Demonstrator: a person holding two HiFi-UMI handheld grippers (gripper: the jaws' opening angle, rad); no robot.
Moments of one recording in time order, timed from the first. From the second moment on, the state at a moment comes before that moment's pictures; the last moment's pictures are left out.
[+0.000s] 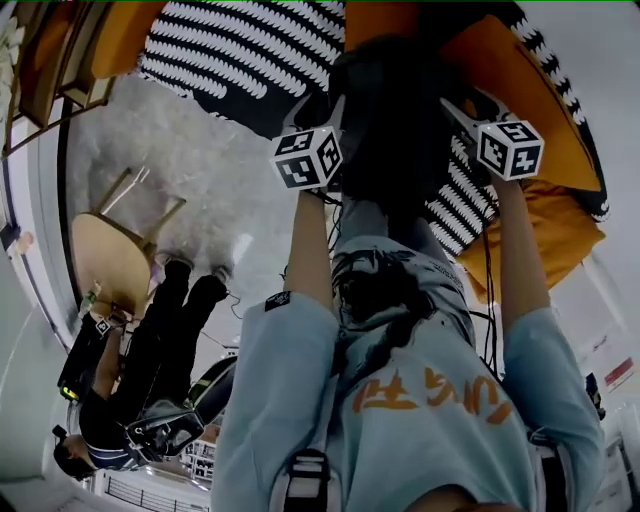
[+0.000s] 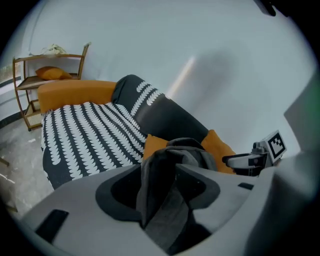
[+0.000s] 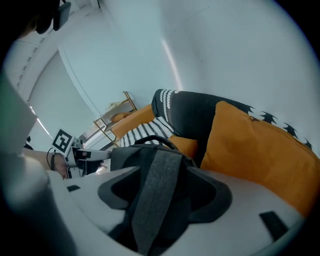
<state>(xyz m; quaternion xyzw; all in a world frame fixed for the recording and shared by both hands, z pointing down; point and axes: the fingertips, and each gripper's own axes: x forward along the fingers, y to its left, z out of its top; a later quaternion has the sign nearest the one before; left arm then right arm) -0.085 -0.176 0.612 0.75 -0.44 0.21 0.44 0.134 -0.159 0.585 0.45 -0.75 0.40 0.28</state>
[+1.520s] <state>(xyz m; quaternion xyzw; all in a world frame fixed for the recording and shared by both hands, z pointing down) -0.033 -0.189 0.691 0.78 -0.34 0.24 0.47 0.153 -0.180 0.659 0.39 -0.73 0.46 0.32</state>
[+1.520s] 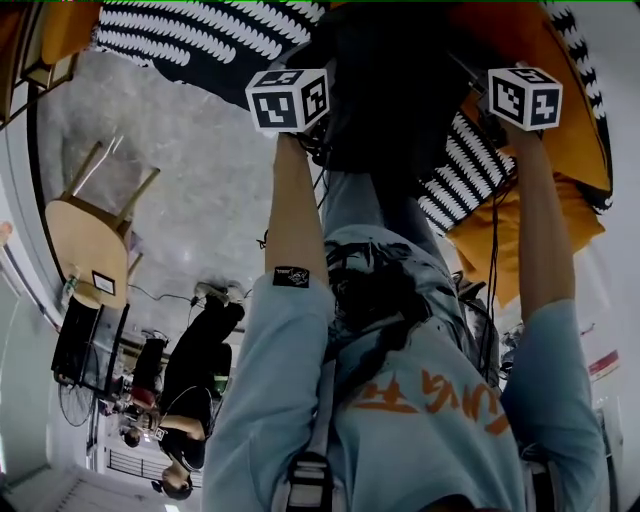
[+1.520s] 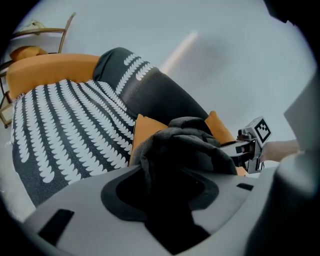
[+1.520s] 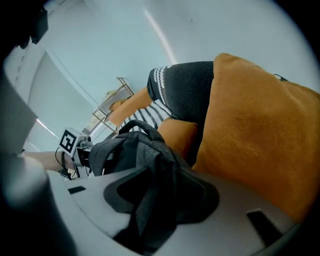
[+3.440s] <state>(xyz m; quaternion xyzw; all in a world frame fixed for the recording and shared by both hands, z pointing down) 0.041 -0.001 0.300 0.92 -0.32 0.15 0.17 0.221 0.069 0.287 0.61 -0.77 0.17 0.13</state>
